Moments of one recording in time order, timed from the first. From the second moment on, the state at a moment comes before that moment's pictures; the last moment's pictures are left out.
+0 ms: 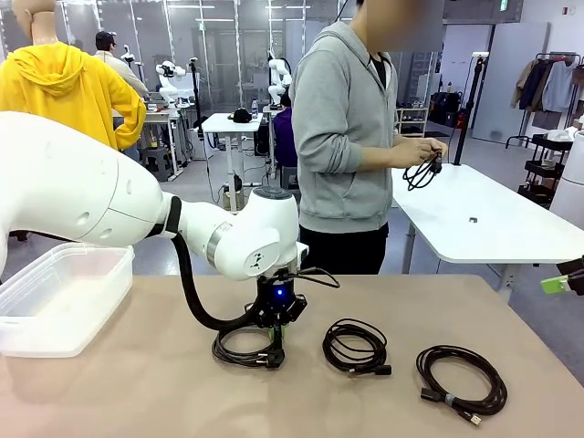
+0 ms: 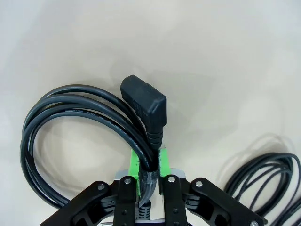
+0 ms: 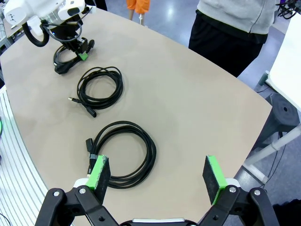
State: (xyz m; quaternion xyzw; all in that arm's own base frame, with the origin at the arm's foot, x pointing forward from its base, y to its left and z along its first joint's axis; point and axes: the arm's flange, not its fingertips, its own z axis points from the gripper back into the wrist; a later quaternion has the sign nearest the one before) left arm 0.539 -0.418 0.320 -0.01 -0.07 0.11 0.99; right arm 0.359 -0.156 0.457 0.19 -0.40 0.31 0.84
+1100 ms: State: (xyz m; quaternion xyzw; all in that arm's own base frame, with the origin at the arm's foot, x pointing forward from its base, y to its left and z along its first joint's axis) left arm 0.445 -0.388 0.474 0.07 -0.16 0.00 0.98; right arm 0.360 -0.155 0.456 0.19 -0.40 0.31 0.84
